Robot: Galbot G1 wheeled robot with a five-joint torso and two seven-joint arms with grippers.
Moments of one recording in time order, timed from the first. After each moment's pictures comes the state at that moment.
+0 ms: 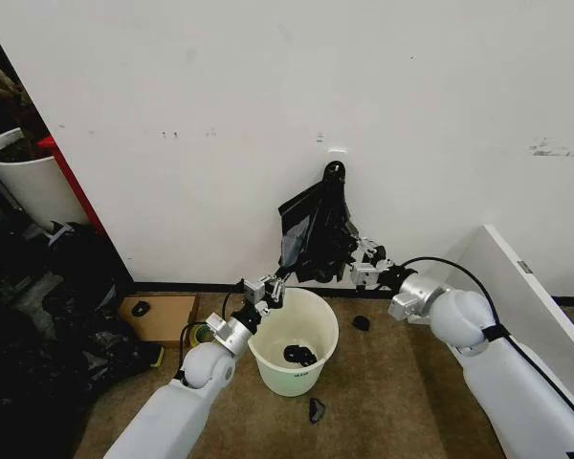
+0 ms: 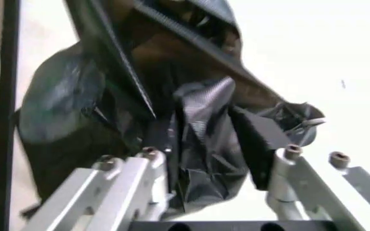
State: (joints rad) left arm 1.02 -1.22 -0.08 -1.54 -0.51 -0.38 0.33; right arm -0.98 0.97 0.26 1.84 -0.63 0.16 -0.34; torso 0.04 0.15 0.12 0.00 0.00
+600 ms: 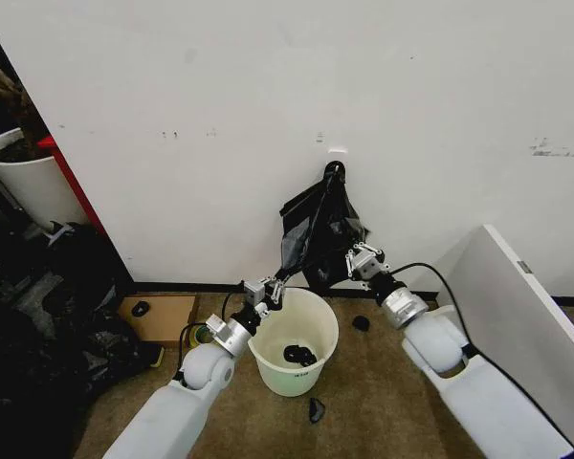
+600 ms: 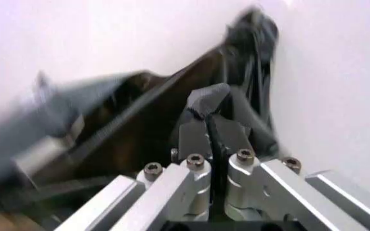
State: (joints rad) left arm 1.00 -1.22 -0.07 -1.52 -0.51 -0.38 0.33; right arm -1.02 1.04 0.11 1.80 0.44 0.12 0.08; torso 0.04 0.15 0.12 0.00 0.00
